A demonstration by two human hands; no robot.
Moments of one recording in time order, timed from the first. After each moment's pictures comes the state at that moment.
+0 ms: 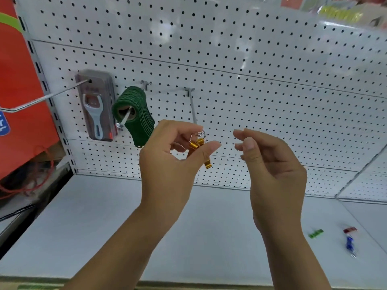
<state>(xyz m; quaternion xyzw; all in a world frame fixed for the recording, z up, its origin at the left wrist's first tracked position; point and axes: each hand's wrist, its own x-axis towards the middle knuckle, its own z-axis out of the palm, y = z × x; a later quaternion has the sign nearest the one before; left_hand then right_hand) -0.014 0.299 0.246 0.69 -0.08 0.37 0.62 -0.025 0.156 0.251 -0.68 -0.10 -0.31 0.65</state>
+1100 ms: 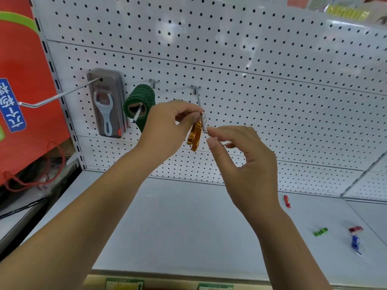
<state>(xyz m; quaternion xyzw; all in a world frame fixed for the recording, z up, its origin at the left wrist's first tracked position) 0.057 0.347 0.259 0.81 -0.15 0.29 0.49 -0.008 0.179 0.243 -0.77 -0.26 -0.37 0.45</state>
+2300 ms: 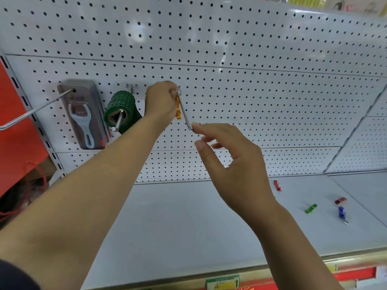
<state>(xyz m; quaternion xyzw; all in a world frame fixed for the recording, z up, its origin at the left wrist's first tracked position) 0.163 0.331 0.280 0.86 -0.06 0.26 0.44 -0.025 0.183 0.243 -0.80 -0.23 -0.34 0.44</state>
